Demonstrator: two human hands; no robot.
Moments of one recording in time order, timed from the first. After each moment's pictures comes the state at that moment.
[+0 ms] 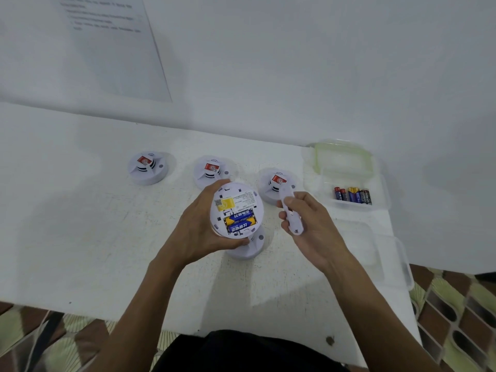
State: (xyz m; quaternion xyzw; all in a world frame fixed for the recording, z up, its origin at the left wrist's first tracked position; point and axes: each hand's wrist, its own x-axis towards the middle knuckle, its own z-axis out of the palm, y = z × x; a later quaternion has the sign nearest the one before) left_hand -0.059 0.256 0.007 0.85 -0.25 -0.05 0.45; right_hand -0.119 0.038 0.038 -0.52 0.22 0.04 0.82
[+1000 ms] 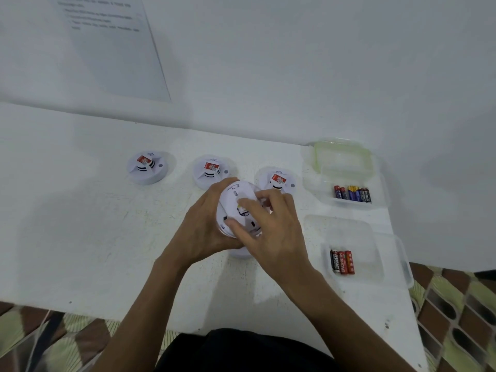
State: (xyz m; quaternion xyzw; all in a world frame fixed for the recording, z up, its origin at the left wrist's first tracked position) left_hand -0.064 0.247 -0.001 0.81 -0.23 -0.11 0.53; right_hand -0.128 0.102 0.024 -0.92 -0.05 -0.31 0.24
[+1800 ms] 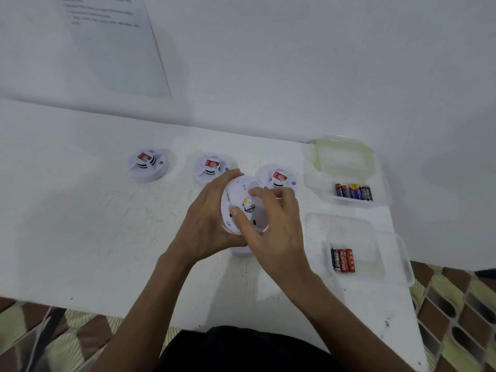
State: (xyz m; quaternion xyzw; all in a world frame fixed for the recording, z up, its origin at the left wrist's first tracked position) left_hand -0.062 0.241 0.009 0.82 -0.24 -0.09 0.52; right_hand -0.134 0.109 0.036 -0.89 0.05 -0.22 0.38
